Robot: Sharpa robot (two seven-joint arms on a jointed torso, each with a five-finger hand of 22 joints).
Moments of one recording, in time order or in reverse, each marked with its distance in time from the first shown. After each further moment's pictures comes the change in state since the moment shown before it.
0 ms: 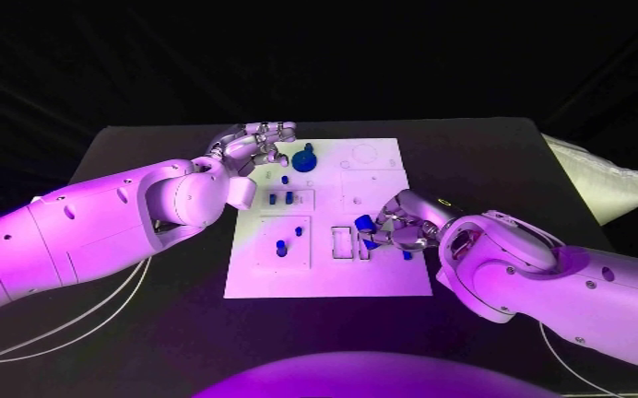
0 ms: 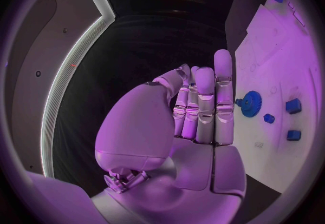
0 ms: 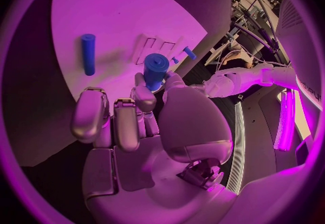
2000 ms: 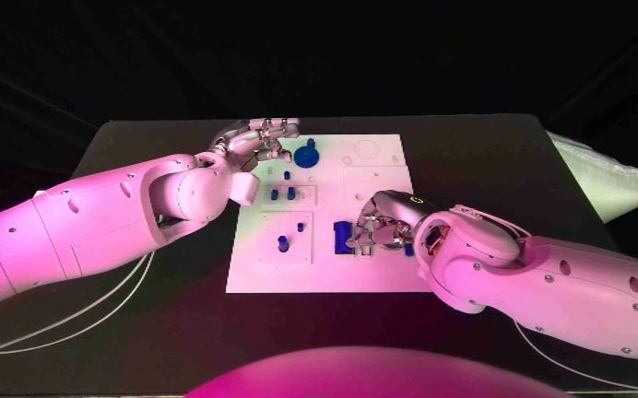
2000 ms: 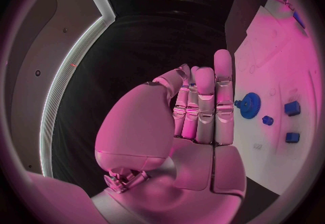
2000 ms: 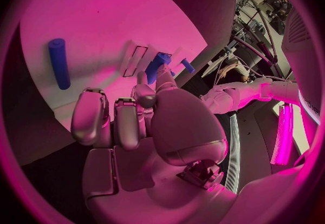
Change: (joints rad) left arm 0.000 0.002 0.000 0.001 0.000 0.006 -0.004; left_hand 0.000 0.000 -0.003 0.003 0.000 0.000 0.000 0.000 -0.001 -0.004 -0.004 0.000 0.002 -0.003 0.003 0.000 -0.003 0.000 0.000 0.000 -0.004 -0.001; right arm -0.005 0.109 -0.002 -0.069 -0.083 0.093 -0.020; right_hand 0.135 0.025 -0.106 -0.175 -0.294 -0.031 0.002 0.027 0.138 -0.007 -0.004 -0.067 0.015 -0.004 -0.003 -0.012 -0.011 -0.015 -0.004 -0.004 0.019 0.046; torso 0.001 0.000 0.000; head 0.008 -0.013
